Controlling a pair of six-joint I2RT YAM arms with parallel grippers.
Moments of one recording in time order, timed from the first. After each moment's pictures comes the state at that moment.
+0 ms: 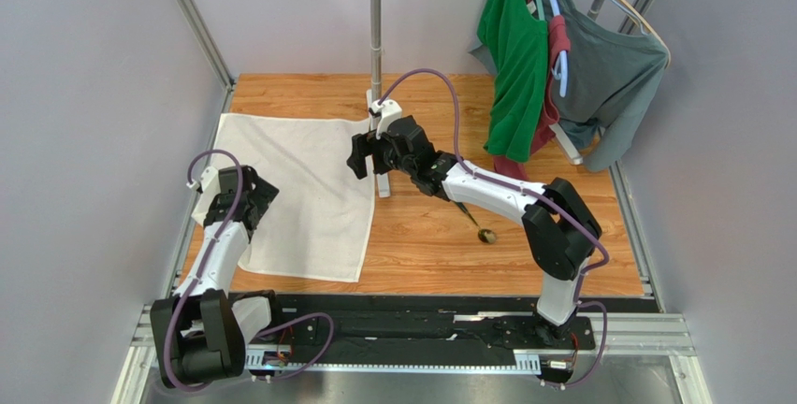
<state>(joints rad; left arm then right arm) 0.16 1.05 0.56 -0.31 -0.27 -0.77 0.82 1.82 1.34 0.11 0.01 0.32</state>
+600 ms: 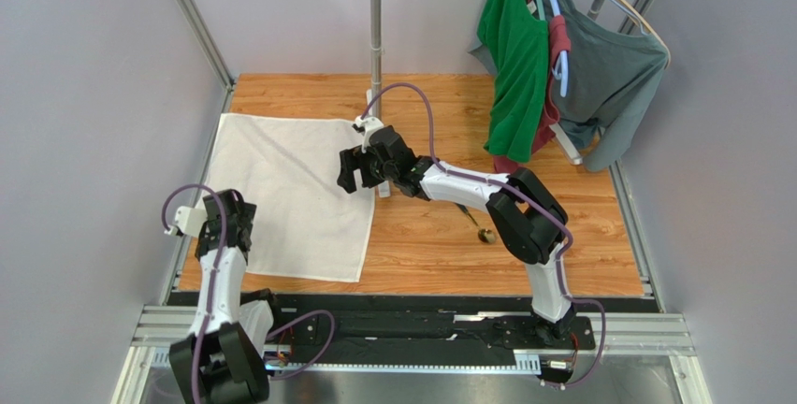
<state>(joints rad) 0.34 0.90 0.43 -0.39 -0.32 -1.00 0.84 2.03 1.43 0.07 -0.11 0.39</state>
